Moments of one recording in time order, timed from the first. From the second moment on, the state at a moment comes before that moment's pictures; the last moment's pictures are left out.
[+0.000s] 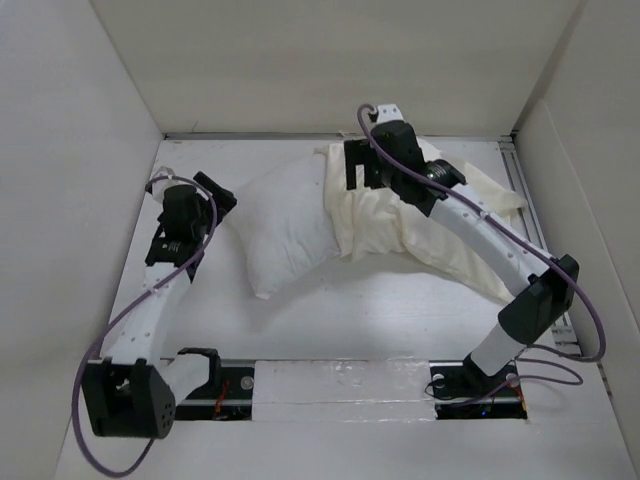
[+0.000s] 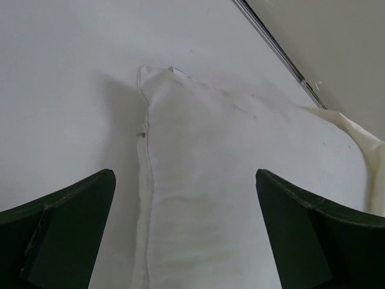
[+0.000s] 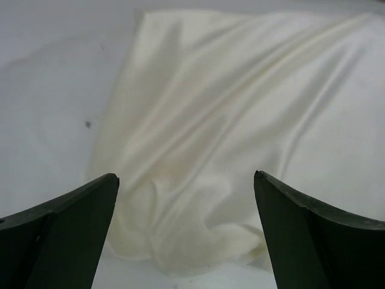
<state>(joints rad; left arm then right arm) -0.11 1.02 0.83 -0.27 -0.20 -0.78 0.63 1.61 1.61 -0.60 0.32 0.29</state>
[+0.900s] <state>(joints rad) -0.04 1.60 0.68 0.60 0.53 -0.91 0.65 2.28 2.42 -0.91 0.54 0.17</state>
